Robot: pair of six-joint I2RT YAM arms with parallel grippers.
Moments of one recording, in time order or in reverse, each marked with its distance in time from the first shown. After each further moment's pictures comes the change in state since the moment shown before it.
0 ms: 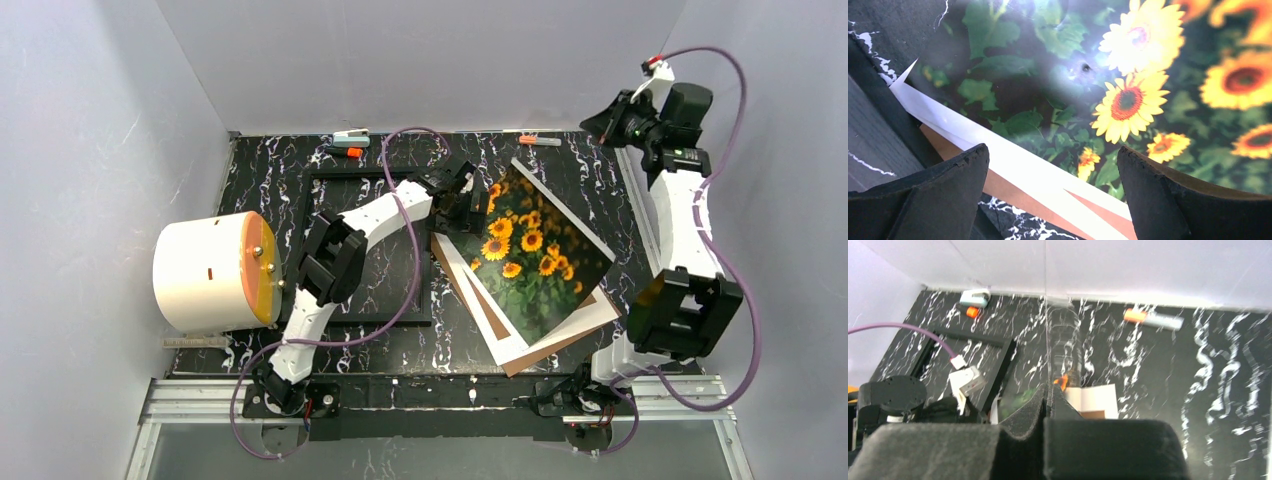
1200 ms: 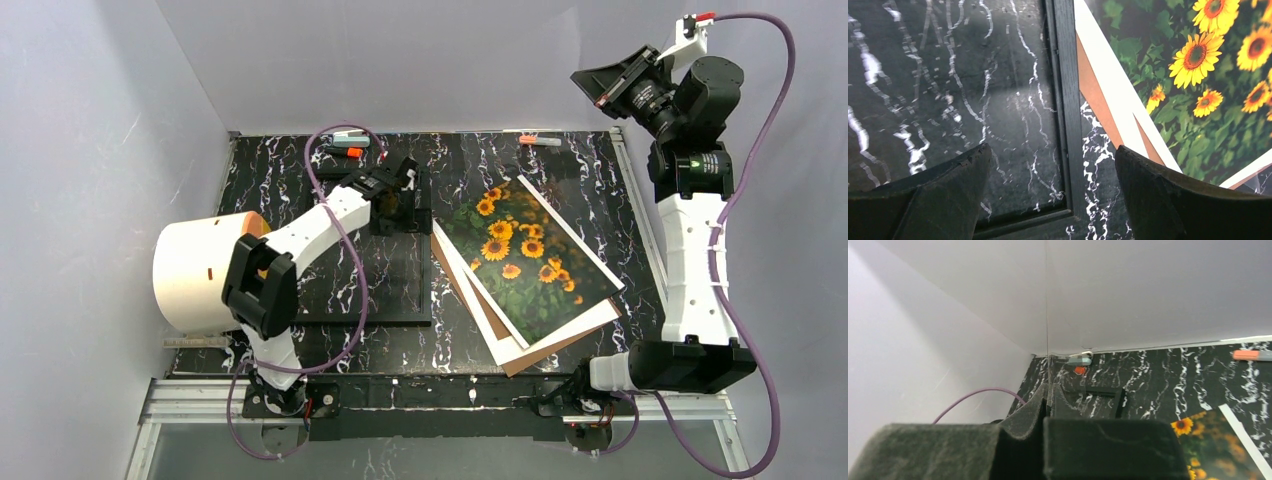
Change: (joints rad) left arm 0.135 -0.504 -0.422 -0.068 -0.132 -0.045; right arm 0.153 -0.219 0.224 -0.031 0.143 0.520
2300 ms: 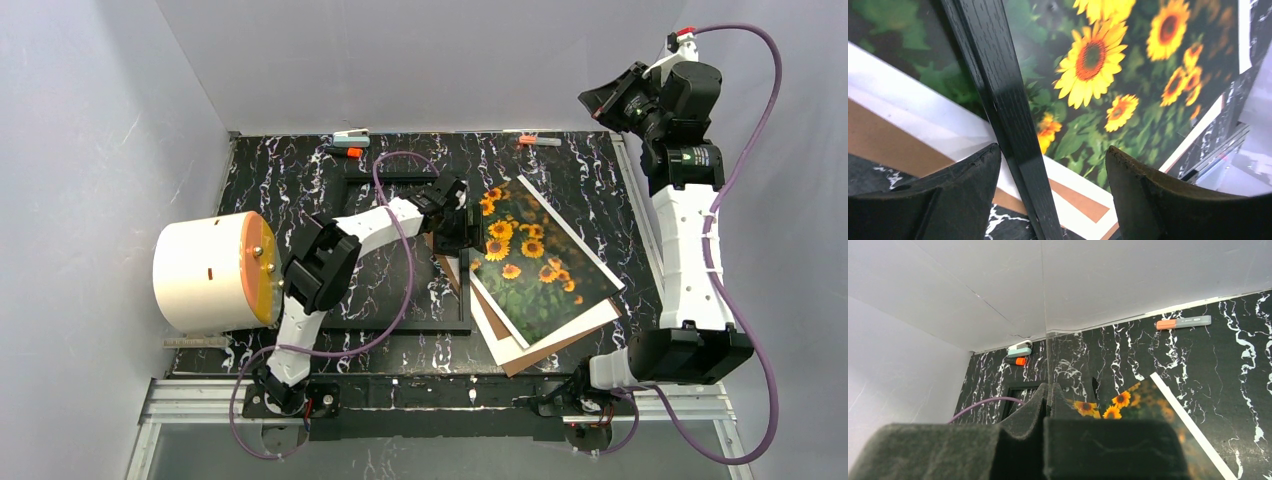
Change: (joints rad) left arm -0.138 0.362 0.106 0.298 0.319 -0.175; right arm 0.003 0.041 -0.019 -0.164 0.207 -0.178
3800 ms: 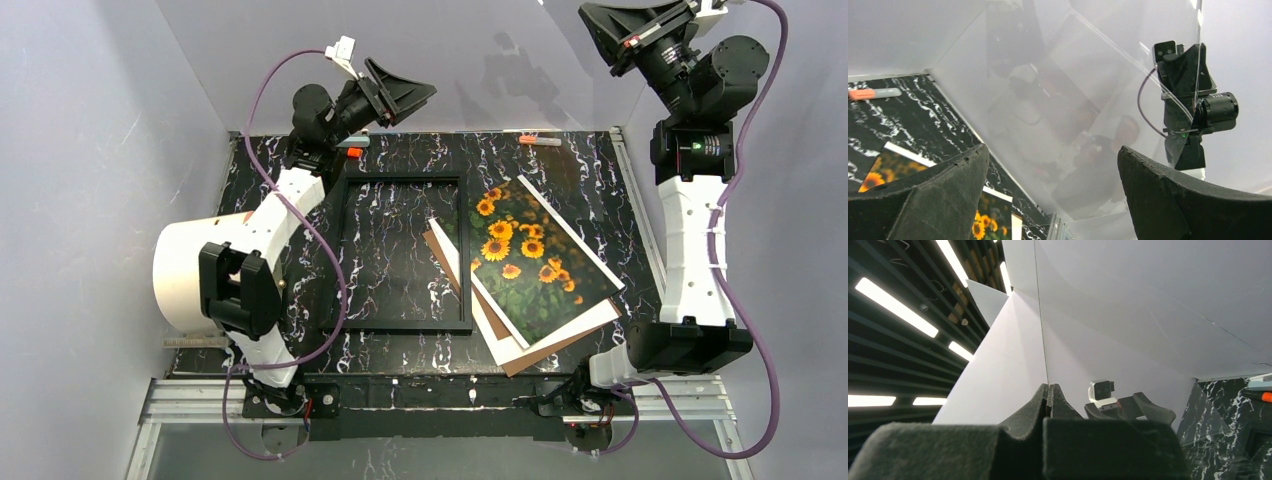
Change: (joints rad) left arm 0.411 -0.404 -0.034 0.911 0.404 -0.433; right arm 0.002 0.057 0.153 0.505 -0.254 0.949
